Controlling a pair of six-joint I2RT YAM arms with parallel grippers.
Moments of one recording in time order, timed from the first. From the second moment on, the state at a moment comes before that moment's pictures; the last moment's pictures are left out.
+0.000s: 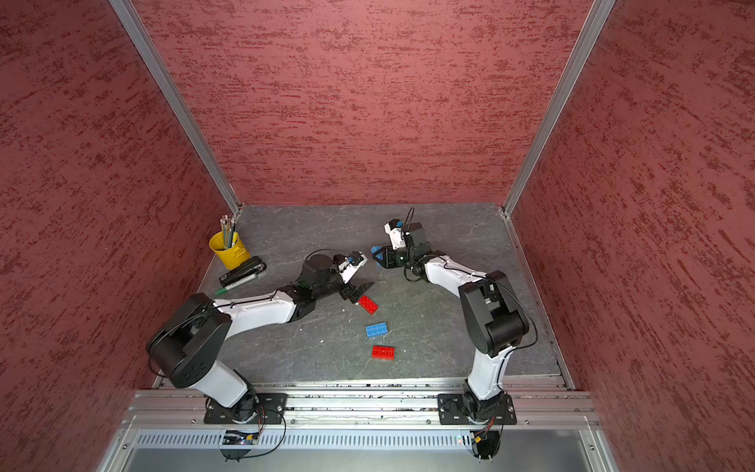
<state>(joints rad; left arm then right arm) -0.63 1.55 0.76 0.38 0.14 0.23 0.40 1.82 1.17 0.01 -0.41 0.35</state>
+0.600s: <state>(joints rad) -0.40 1.37 0.79 0.11 0.08 -0.39 0.56 2.09 1.38 -0.03 0.09 0.48</state>
